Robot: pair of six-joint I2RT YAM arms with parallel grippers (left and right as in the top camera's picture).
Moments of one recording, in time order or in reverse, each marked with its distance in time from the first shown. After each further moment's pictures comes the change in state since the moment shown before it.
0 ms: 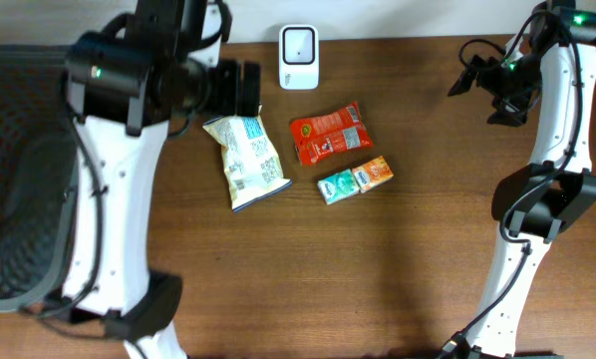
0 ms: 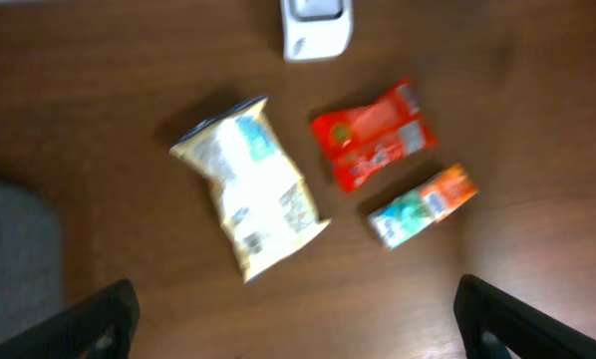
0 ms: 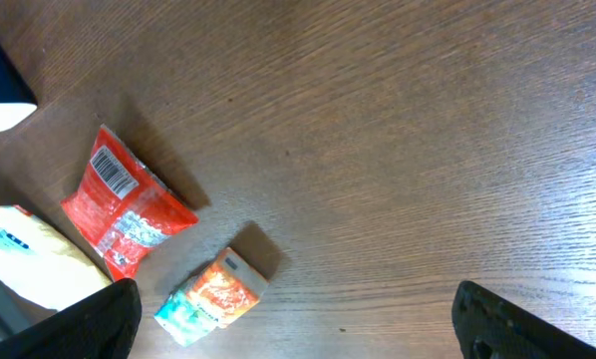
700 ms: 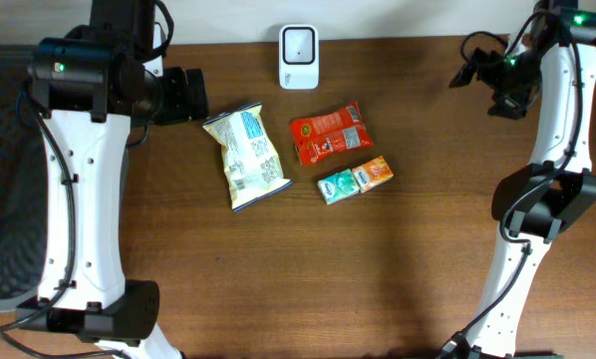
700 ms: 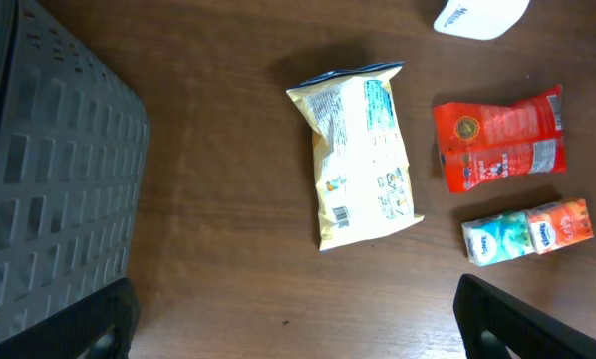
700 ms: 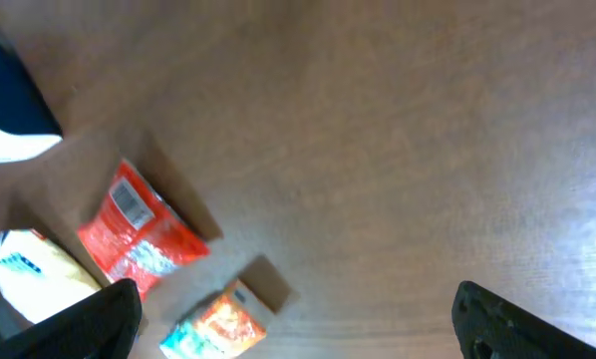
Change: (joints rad) left arm 0.177 -0.097 -0.276 0.055 -0.087 -0.086; right arm 0.000 0.000 0.000 0.089 -0.008 0.013
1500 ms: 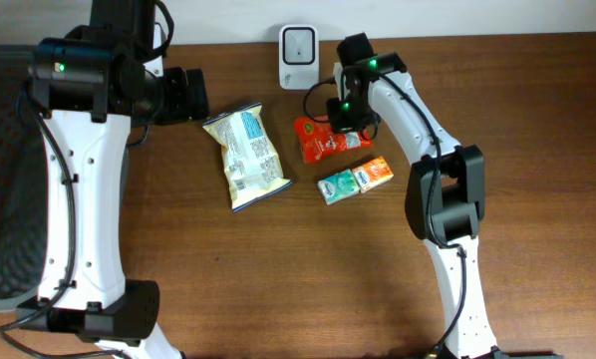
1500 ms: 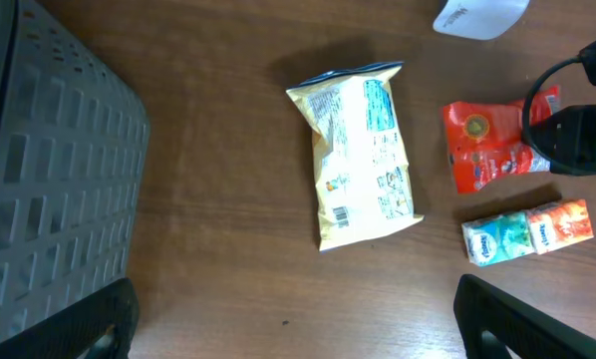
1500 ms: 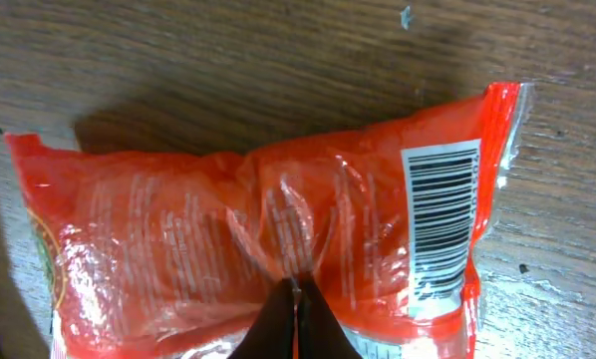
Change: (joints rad) left arm -0.001 0.000 0.000 0.001 0.000 0.000; right arm 0.547 -0.008 -0.463 0.497 0.248 -0.116
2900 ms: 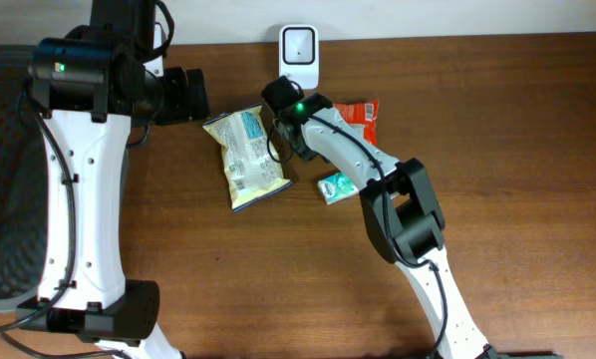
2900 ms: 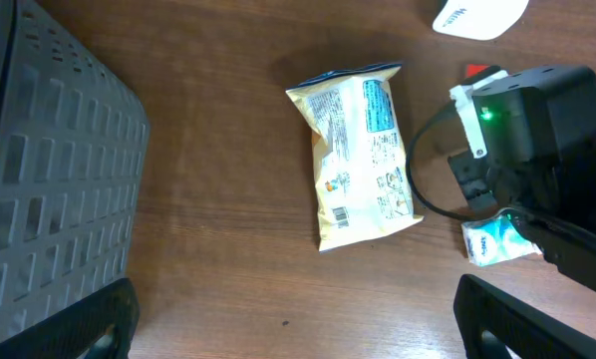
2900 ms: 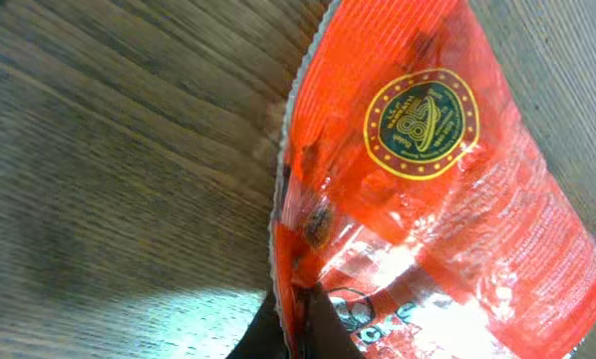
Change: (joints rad) left arm 0.000 0.000 0.000 0.000 0.000 0.000; right arm 0.262 -0.001 -0.121 0.138 0.586 -0.237
